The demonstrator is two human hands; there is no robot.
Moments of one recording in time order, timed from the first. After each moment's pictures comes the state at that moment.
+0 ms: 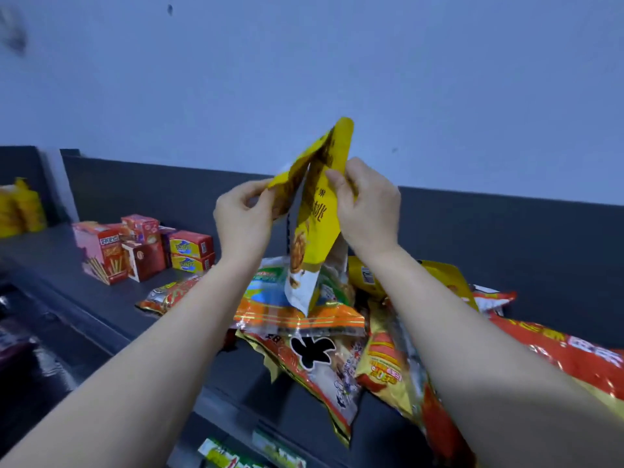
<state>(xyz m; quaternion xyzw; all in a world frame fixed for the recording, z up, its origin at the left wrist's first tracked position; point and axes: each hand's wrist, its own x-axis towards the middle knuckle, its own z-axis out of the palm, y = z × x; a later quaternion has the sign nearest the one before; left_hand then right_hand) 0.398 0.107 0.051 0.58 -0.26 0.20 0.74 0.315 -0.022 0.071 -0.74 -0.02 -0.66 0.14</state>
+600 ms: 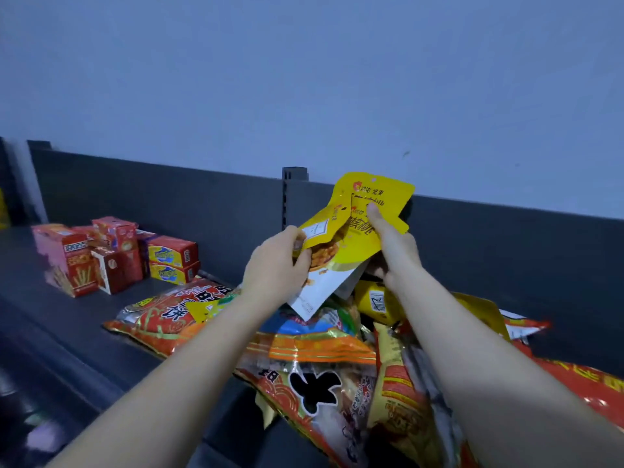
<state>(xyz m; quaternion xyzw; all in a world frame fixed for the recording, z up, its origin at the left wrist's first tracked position) 0.448 0.064 -0.001 0.82 -0.37 0.20 0.38 0.363 -0.092 0.029 -0.56 0.27 -0.35 0.71</state>
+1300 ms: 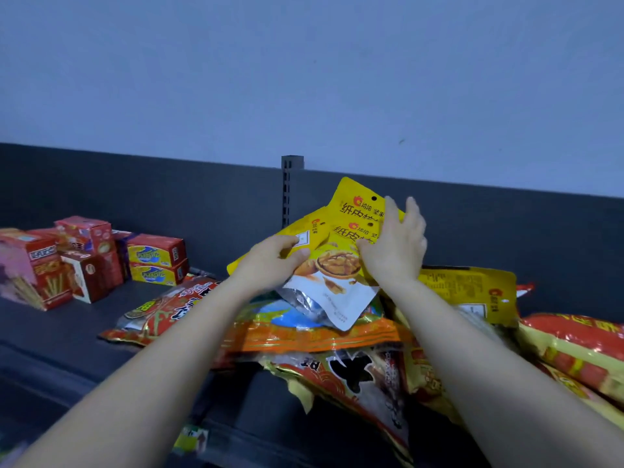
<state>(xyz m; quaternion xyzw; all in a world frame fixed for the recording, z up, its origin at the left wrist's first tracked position) 0.502 0.109 -0.010 0.80 -0.45 0.00 0.39 0.364 -0.025 0.015 -0.82 0.40 -0.40 0.10</state>
